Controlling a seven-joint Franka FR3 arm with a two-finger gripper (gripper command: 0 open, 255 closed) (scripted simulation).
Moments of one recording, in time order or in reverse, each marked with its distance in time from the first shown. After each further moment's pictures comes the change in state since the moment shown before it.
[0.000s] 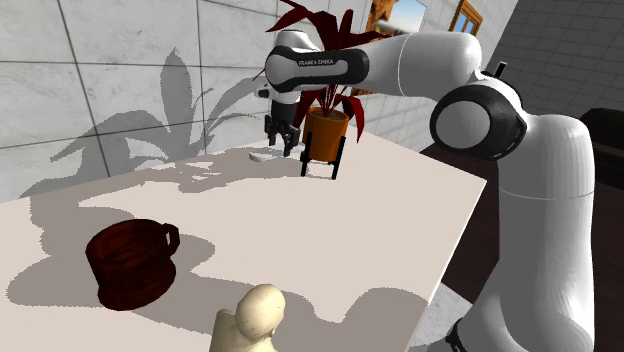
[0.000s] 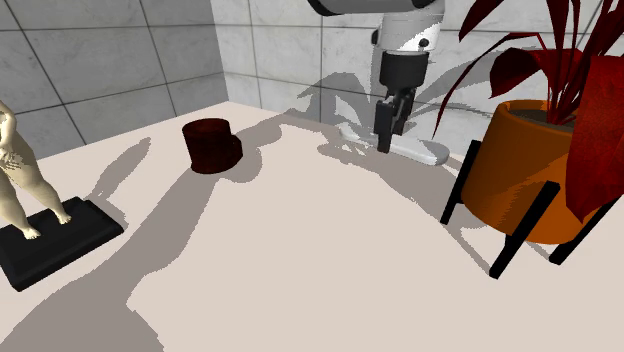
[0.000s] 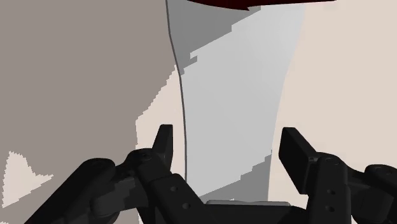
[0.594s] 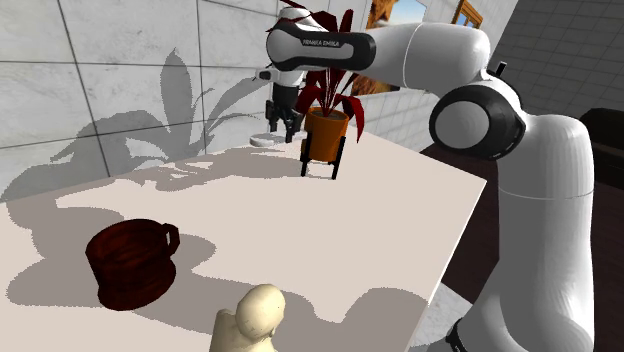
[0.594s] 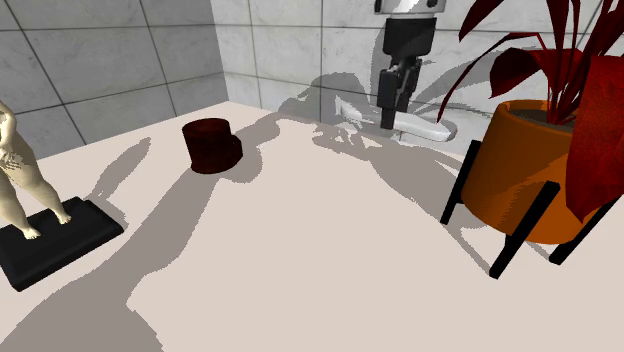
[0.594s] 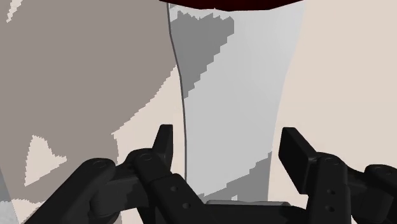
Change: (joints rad) arm -0.003 0.003 -0.001 0.127 0.000 -0.124 0.002
